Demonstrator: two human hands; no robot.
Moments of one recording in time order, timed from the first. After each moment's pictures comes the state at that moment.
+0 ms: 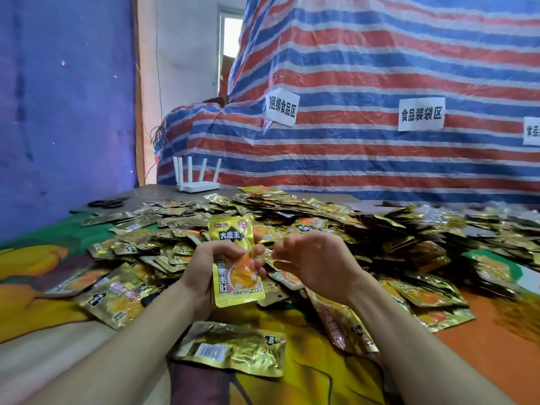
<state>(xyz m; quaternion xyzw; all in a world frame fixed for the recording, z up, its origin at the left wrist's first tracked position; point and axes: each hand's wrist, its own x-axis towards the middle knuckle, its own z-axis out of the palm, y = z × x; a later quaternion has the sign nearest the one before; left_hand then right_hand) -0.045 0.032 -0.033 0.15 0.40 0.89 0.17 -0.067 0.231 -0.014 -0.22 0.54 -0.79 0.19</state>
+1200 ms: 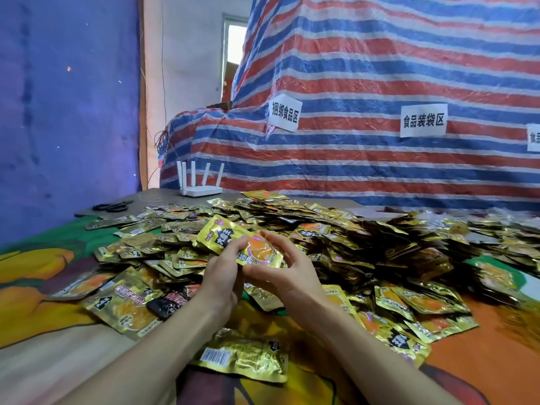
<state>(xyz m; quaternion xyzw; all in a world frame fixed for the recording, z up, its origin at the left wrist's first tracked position) -0.046 0.056 -0.036 -0.03 0.50 0.86 -0.07 -0.042 0.181 -0.040 -0.20 0.65 -0.73 -0.03</state>
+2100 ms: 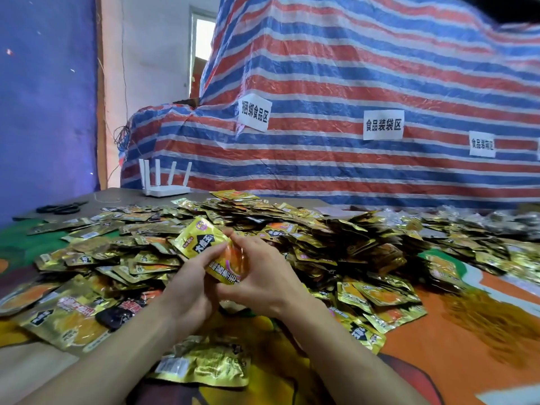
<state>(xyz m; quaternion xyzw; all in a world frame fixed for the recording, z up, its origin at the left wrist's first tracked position) -0.045 0.060 -0.039 0.09 0.43 0.89 0.10 -0.036 0.200 -0.020 -0.27 0.90 -0.28 -0.21</state>
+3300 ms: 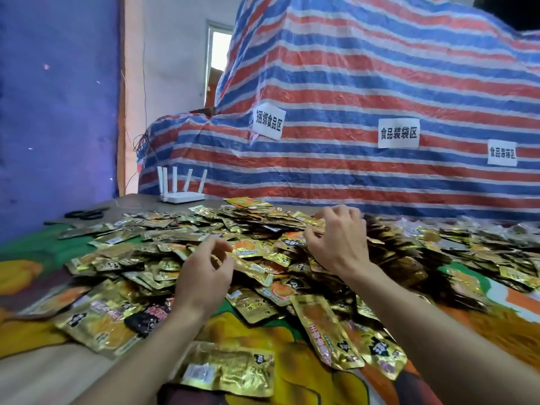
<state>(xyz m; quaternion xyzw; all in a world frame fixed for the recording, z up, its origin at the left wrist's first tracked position) -0.051 0.042 -0.041 0.06 0.77 0.55 -0.31 -0.092 0.266 0.022 -0.04 0.91 -0.12 -0.40</state>
